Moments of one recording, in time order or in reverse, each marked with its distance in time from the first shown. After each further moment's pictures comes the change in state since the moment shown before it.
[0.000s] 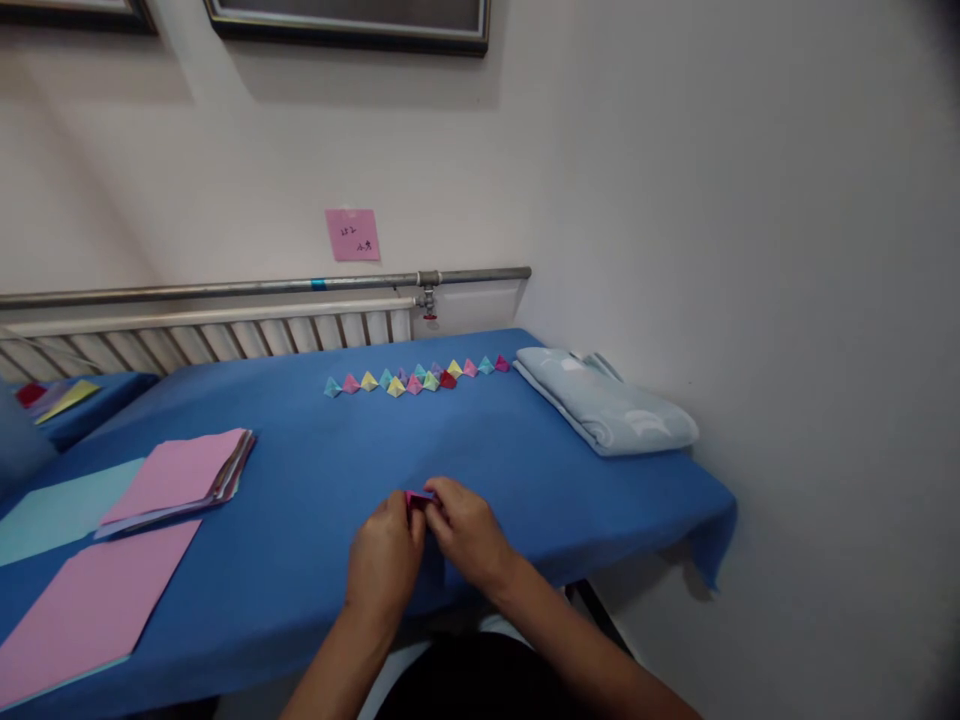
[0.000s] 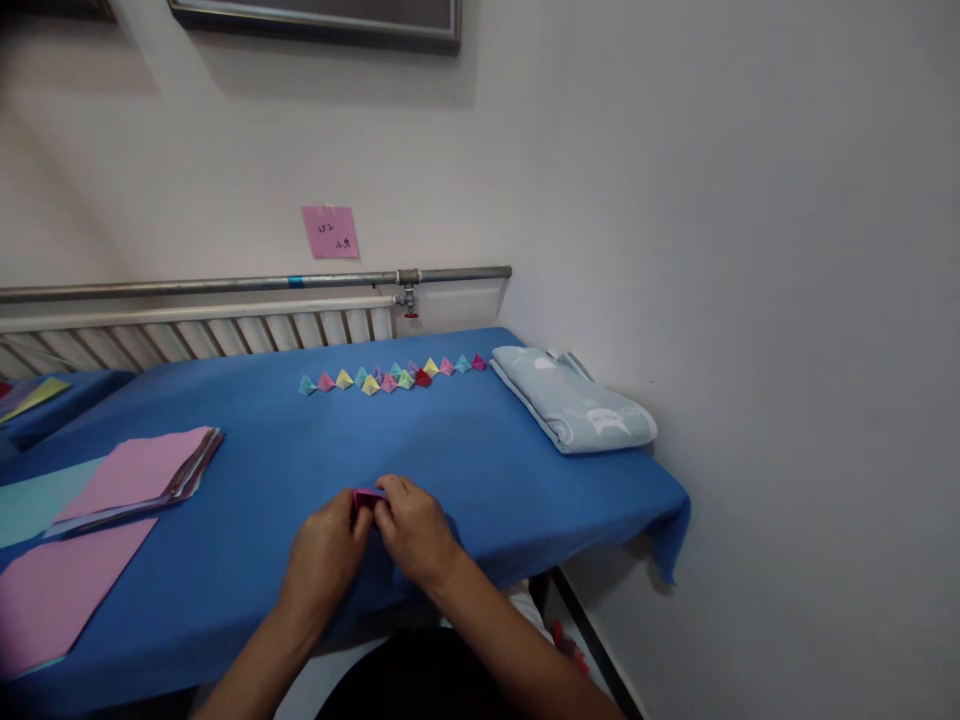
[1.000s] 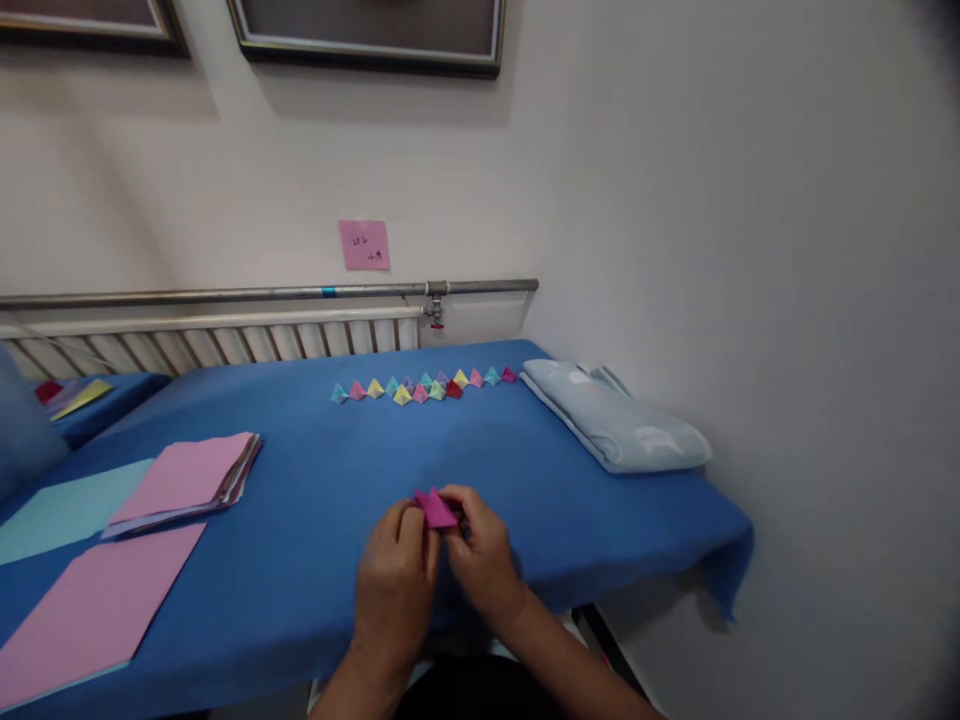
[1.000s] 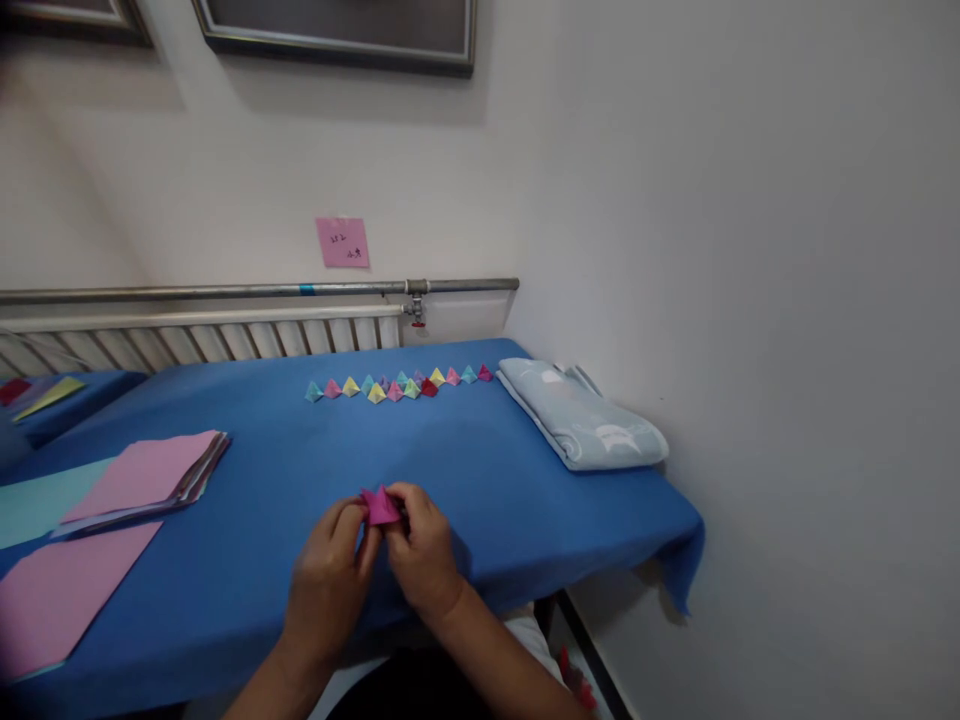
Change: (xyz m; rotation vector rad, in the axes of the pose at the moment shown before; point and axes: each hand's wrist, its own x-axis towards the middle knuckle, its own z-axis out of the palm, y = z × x) left_hand -0.014 -0.002 0.014 -0.093 0.470 0.322; right_hand -0.006 -0.011 -0.003 0.286 0.227 0.051
